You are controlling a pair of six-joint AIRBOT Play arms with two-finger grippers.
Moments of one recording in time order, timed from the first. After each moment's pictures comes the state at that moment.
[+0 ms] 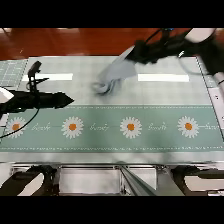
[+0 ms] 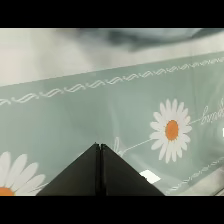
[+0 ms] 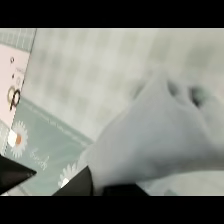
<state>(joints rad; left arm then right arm) -0.04 -0.96 0.78 0.79 -1.02 -1.22 0.15 -1.54 1.73 -0.77 1.19 1.49</state>
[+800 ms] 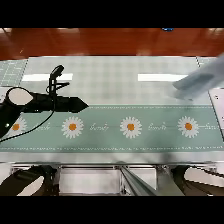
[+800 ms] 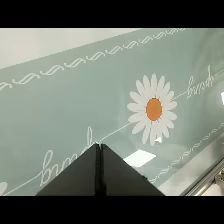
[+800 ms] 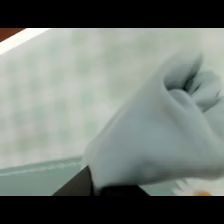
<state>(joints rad) -0.21 -1.01 0.78 0.78 -0.96 -1.22 -0.61 -1.39 1.91 -1.02 1.75 1.59</state>
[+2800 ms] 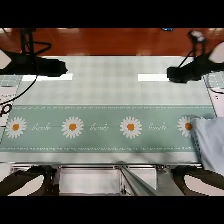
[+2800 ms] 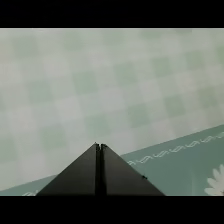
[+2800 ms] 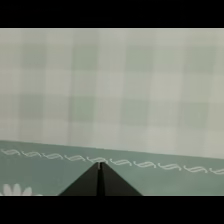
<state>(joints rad) -0.13 -1.18 1.26 1.22 -1.01 -1.44 0.08 -1.33 1.36 -1.47 1.24 1.65</state>
